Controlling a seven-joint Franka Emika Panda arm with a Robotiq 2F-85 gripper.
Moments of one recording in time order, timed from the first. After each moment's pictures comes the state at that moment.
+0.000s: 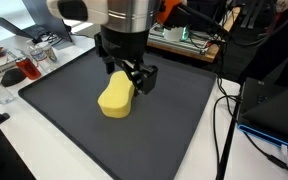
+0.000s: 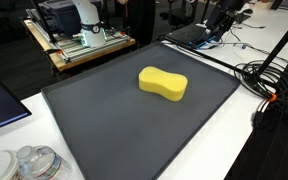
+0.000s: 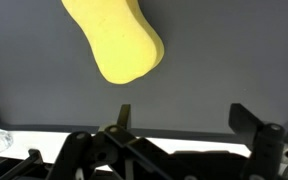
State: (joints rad) arm 0.33 0.85 -0.01 -0.91 -0.27 1.63 0.49
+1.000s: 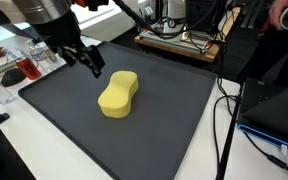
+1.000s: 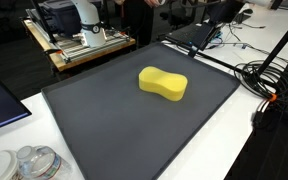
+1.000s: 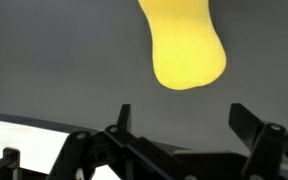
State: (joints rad) arm 0.11 0.99 0.01 -0.64 -0.18 1.44 -0.01
